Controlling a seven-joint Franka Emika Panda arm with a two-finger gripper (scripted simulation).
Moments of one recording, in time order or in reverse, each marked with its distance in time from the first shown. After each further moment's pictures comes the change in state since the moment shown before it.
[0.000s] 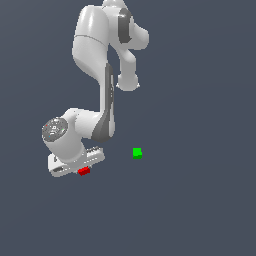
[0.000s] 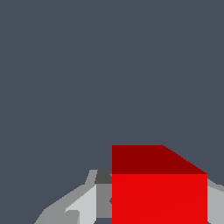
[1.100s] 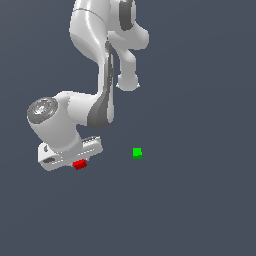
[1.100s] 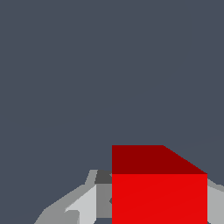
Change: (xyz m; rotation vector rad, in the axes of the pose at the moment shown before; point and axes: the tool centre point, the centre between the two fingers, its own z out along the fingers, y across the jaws) arm 0.001 -0.003 -0.070 -0.002 0.002 0.001
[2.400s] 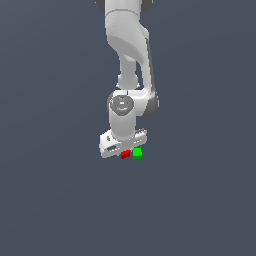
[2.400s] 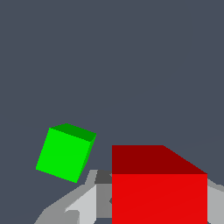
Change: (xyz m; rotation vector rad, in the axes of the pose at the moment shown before) arm 0.007 -0.188 0.043 0.000 0.000 -0.002
